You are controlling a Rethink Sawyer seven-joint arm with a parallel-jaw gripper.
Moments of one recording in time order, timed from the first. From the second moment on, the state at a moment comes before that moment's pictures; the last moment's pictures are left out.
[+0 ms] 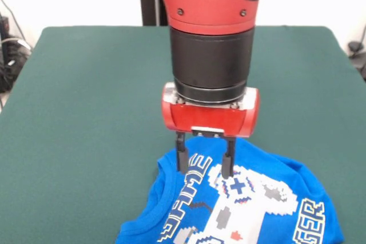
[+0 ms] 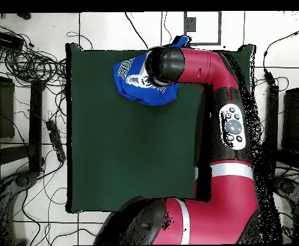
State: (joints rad) arm -0.24 -0.33 0.21 0.92 -0.21 0.81 1.91
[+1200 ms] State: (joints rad) arm -0.22 -0.33 0.13 1.12 -0.12 0.60 2.09
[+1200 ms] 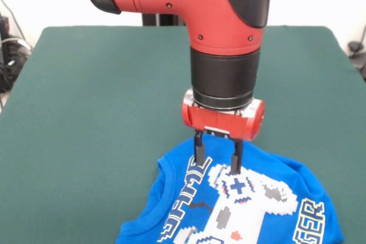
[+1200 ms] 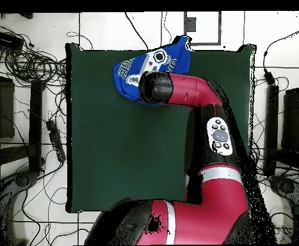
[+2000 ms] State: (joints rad) arm -0.24 -0.36 0.12 1.24 -0.12 0.59 2.09
